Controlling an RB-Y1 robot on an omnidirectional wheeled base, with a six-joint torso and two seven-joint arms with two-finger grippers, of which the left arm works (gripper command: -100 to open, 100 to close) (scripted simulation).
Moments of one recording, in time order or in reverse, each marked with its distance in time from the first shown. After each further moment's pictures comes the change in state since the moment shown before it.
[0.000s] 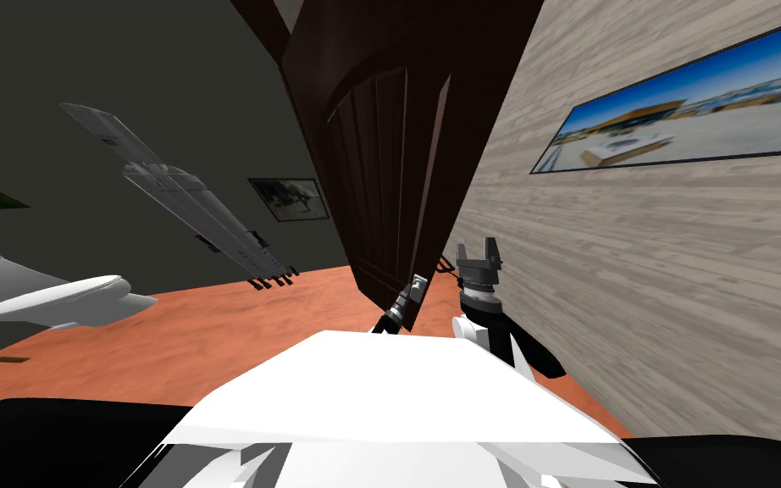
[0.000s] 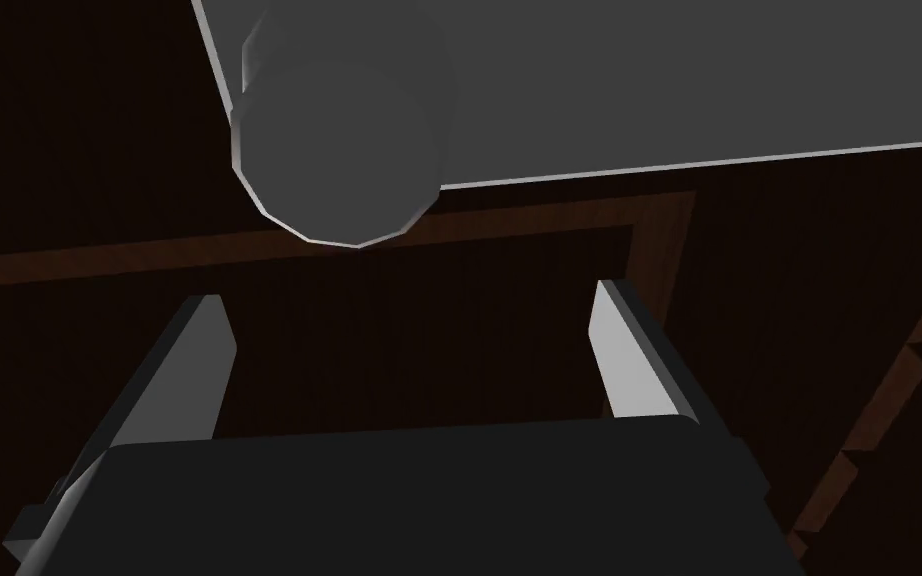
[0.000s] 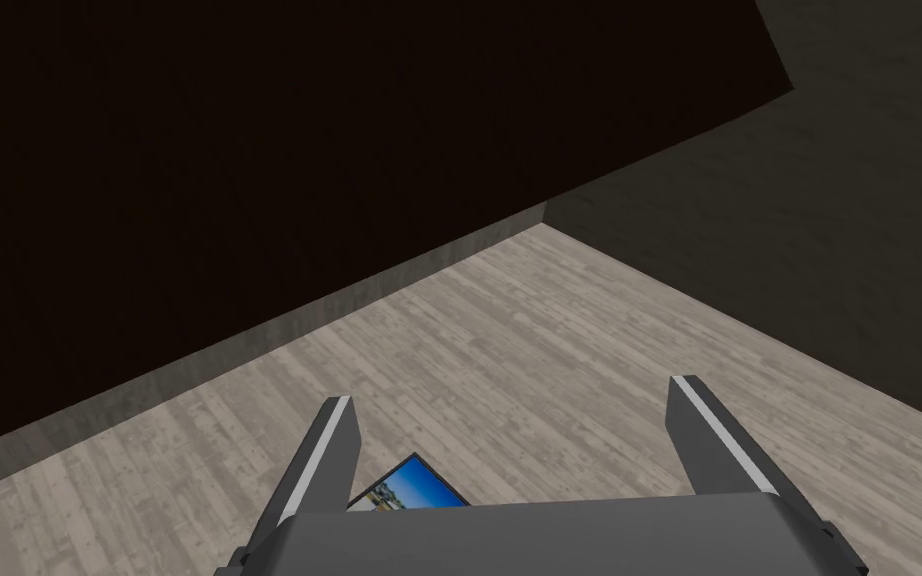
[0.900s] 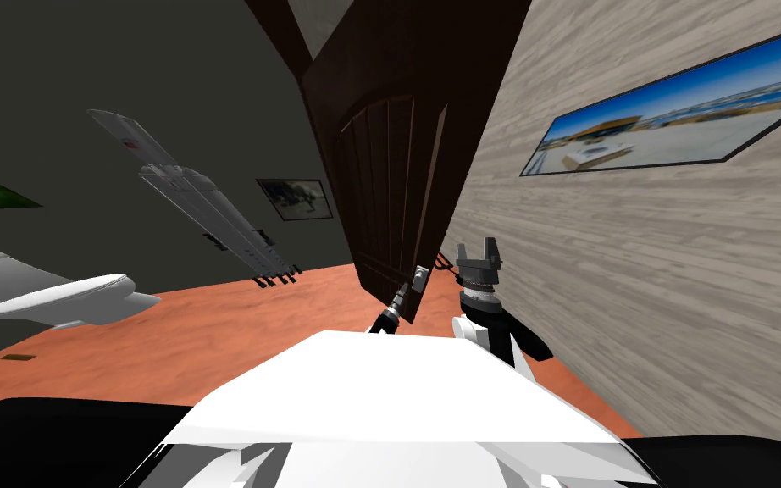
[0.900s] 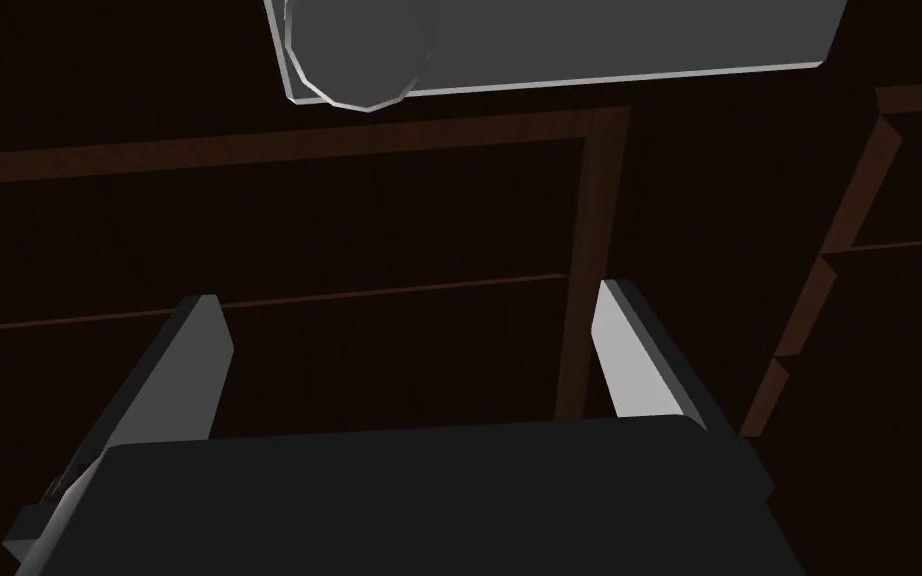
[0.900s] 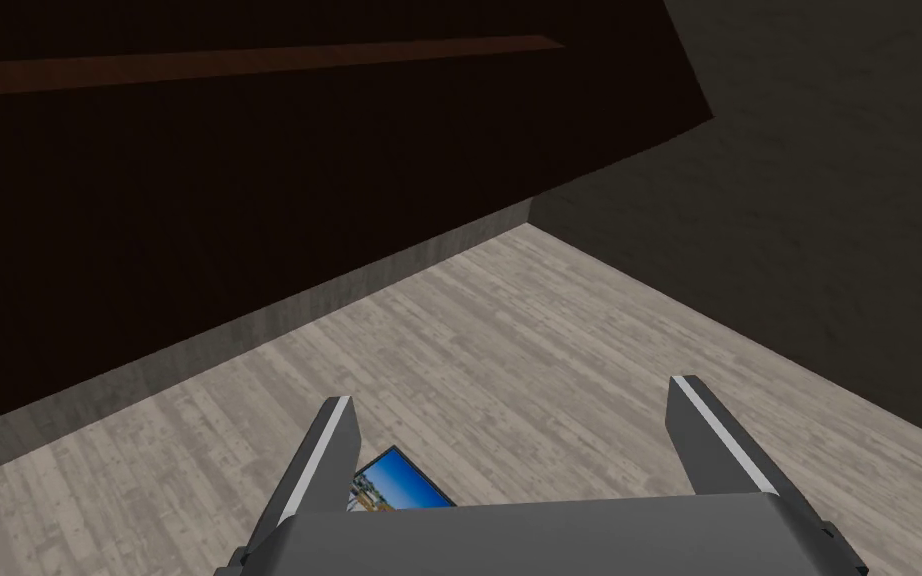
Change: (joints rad) arm 0.004 0.017 0.022 -0.009 0.005 -0.006 0.017
